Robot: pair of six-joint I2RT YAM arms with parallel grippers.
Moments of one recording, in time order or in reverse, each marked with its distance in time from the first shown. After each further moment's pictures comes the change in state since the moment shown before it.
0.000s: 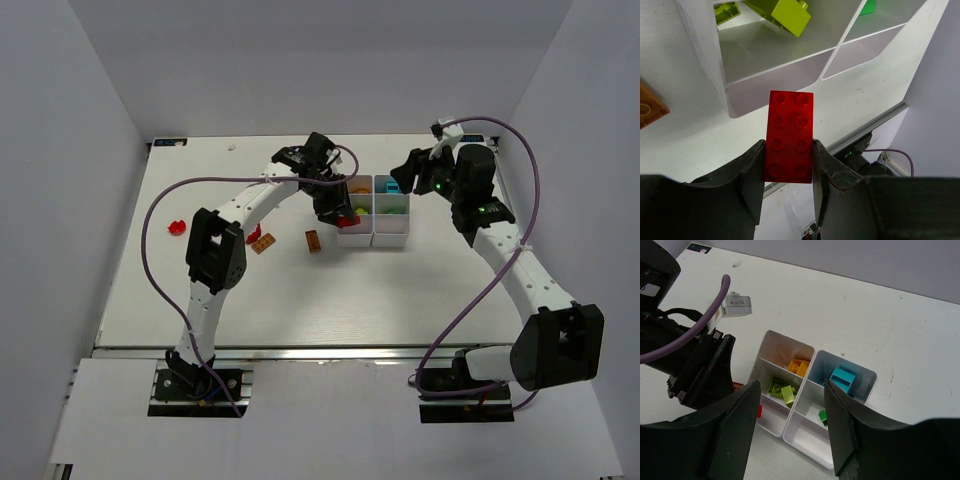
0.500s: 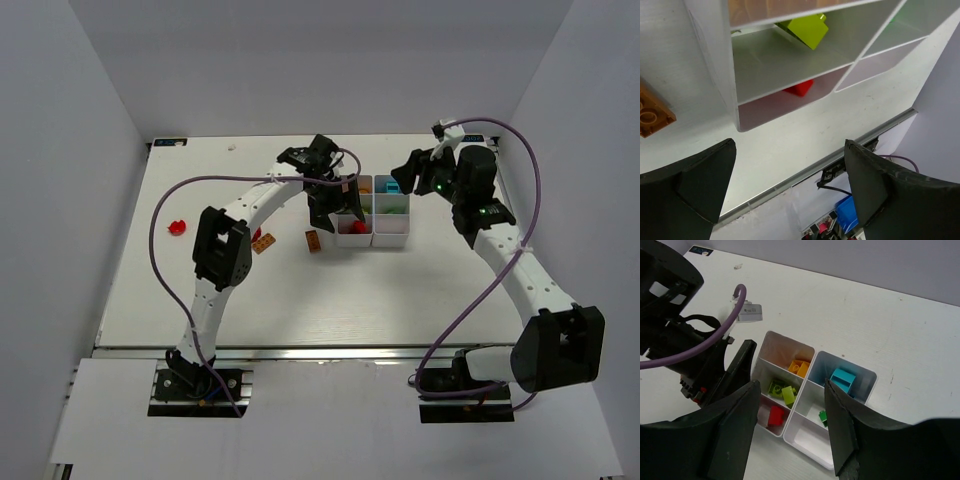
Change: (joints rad) left arm -0.008 0.054 0.056 -0.047 -0.026 0.005; right arm -0.005 -0.009 -0.014 0.014 -0.006 0.006
